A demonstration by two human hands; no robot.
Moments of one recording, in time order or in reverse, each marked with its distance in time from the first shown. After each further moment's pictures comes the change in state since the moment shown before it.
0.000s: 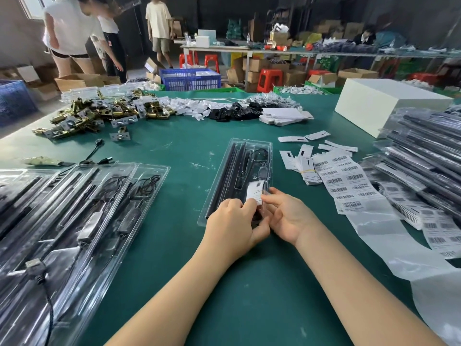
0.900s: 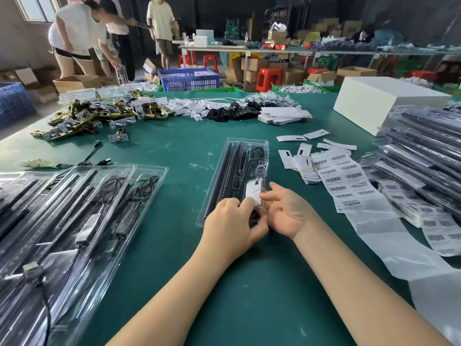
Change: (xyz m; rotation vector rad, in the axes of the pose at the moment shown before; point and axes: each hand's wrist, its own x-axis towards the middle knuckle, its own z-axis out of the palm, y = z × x) left_hand -0.002 0.000 0.000 -0.068 0.096 0.009; right_hand 0.004 -0.007 0.000 0.033 -0.174 0.027
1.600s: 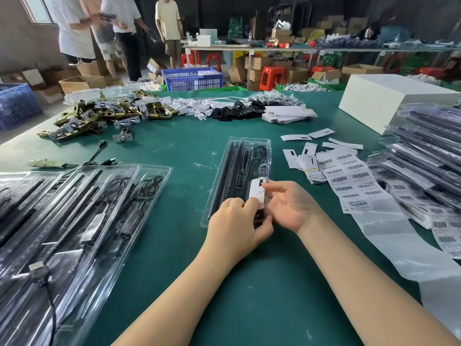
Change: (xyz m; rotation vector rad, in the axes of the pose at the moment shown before) left_hand 0.001 0.000 0.002 -0.003 -0.007 -0.013; right_hand 0.005 -0.009 0.006 -0.008 -0.142 0.095
